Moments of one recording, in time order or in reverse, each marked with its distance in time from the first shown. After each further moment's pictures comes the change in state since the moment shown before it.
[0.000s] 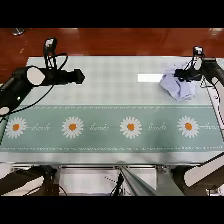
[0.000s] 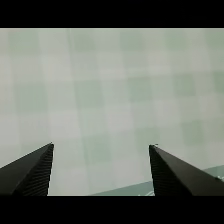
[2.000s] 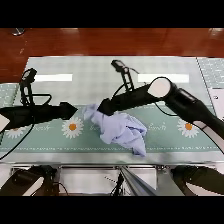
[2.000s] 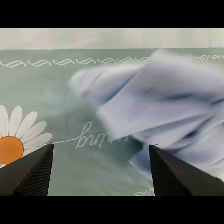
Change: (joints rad) left arm -0.024 0.590 -0.357 -0.079 -0.345 -0.151; right arm 0.768 0.546 -0.441 0.932 0.044 -0.456
